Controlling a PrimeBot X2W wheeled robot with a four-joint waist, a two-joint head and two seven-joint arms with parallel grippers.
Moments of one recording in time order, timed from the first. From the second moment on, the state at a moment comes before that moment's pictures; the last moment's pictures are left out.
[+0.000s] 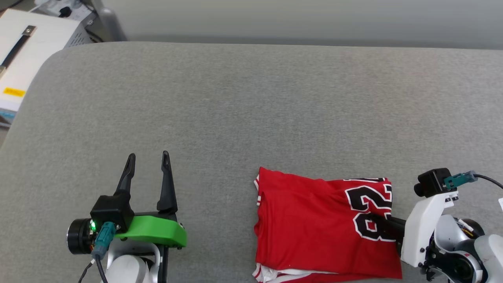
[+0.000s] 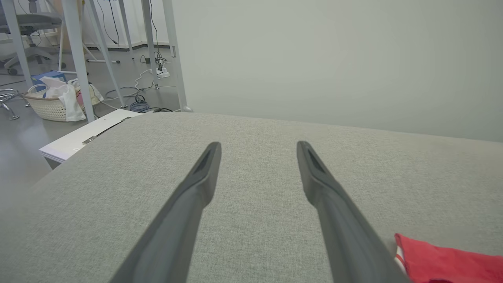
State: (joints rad) left arm -0.10 0.22 -0.25 0.03 -0.34 0.21 -0.26; right arm -0.13 -0.38 0.27 0.06 0.82 0.13 0.65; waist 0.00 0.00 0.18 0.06
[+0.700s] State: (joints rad) left arm -0.27 0.28 -0.31 -0.05 -0.25 0.18 -0.18; right arm -0.38 -0.51 0.18 0.17 0.59 0.13 0.54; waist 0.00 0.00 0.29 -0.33
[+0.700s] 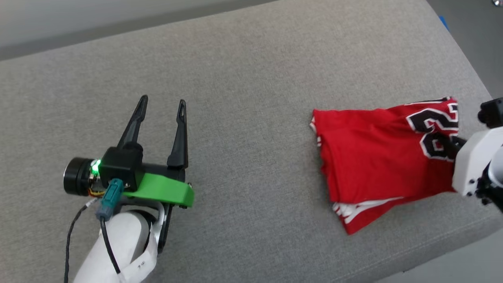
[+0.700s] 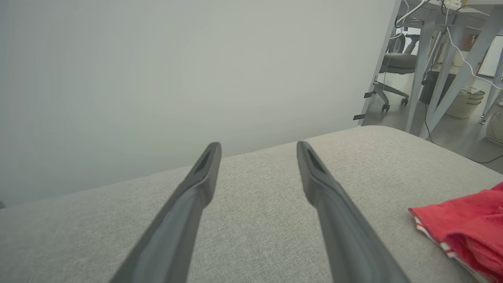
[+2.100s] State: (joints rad) left arm -0.51 0.25 -0.39 -0.01 -0.23 0.14 -0.21; right arm -0.92 -0.62 -0.34 1.13 0.02 0.13 -0.25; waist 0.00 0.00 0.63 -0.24
